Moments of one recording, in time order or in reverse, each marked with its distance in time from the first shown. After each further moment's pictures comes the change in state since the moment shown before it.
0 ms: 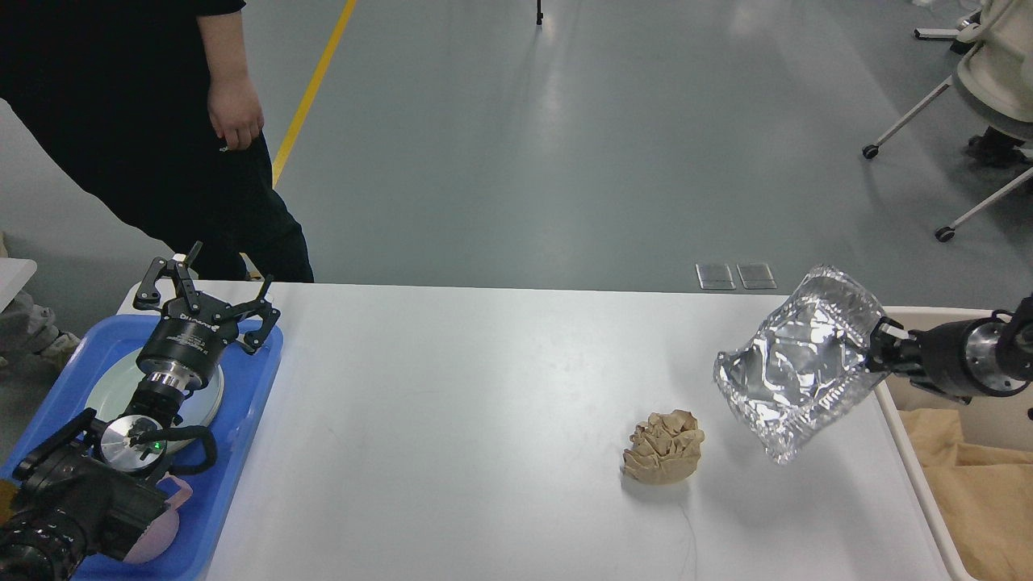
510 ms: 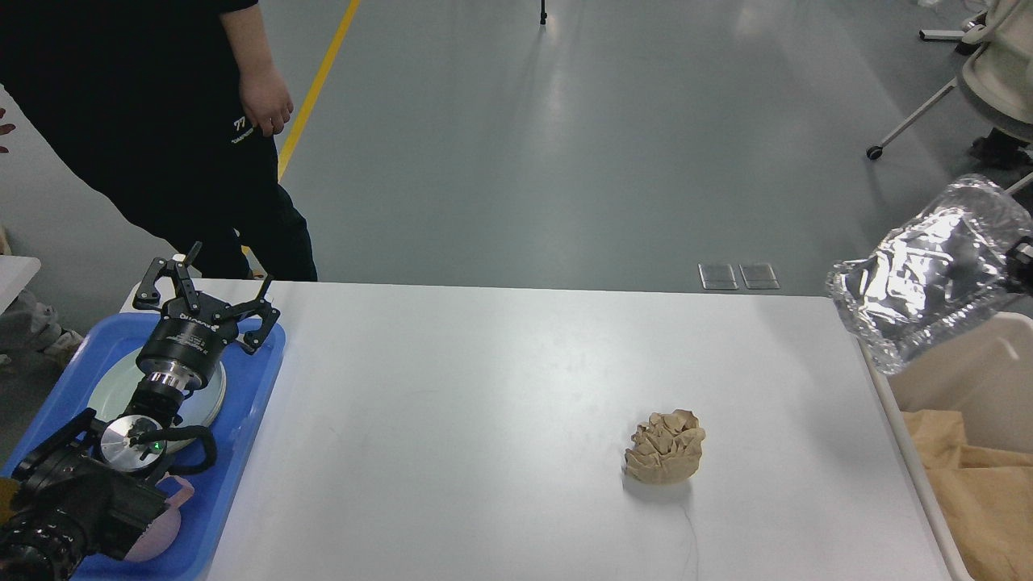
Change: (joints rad) left arm 0.000 0.000 0.000 0.000 0.000 0.000 0.000; right arm -0.056 -0.059 0.026 -0.353 0.031 0.014 -0.004
